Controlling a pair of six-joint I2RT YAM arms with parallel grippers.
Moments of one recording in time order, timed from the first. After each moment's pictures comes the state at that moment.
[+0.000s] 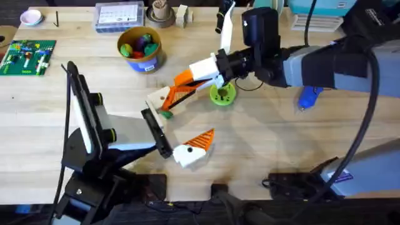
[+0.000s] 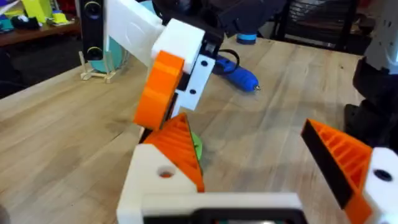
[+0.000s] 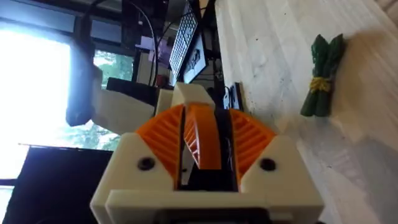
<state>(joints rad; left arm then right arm) -0.34 0.01 0.00 -0.05 0.74 0.01 0.48 1.72 0.89 0.30 -1.32 0.71</state>
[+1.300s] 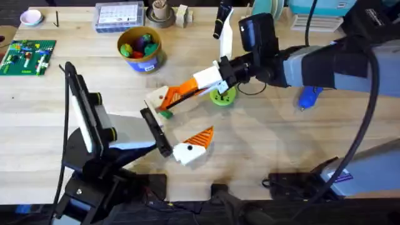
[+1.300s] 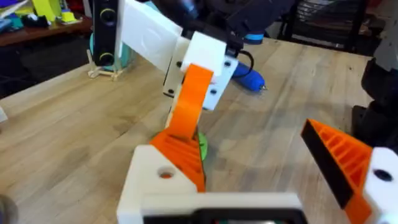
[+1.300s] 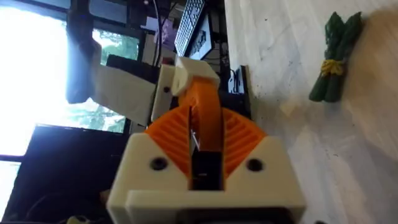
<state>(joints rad) -0.34 0.01 0.00 -0.05 0.71 0.01 0.48 1.72 0.89 0.14 -1.39 0.55</state>
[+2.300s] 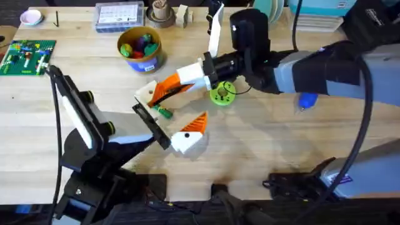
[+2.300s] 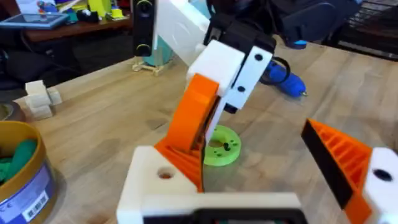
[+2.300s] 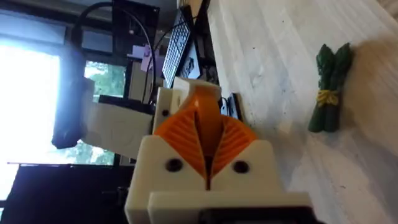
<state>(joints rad) -0.32 0.01 0.00 -0.05 0.57 0.00 0.58 1.72 0.89 0.39 -1.18 0.83</state>
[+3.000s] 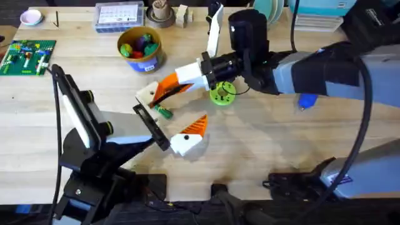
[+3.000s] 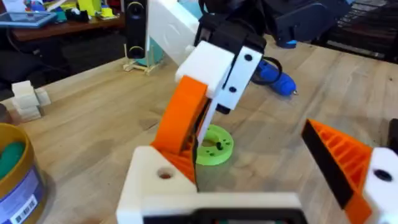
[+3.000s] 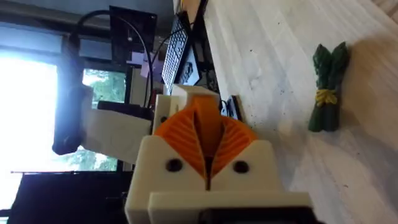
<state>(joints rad) -0.30 0.01 0.00 -0.05 0.64 -0.01 0.59 1.72 0.89 0.40 -1.15 0.87</state>
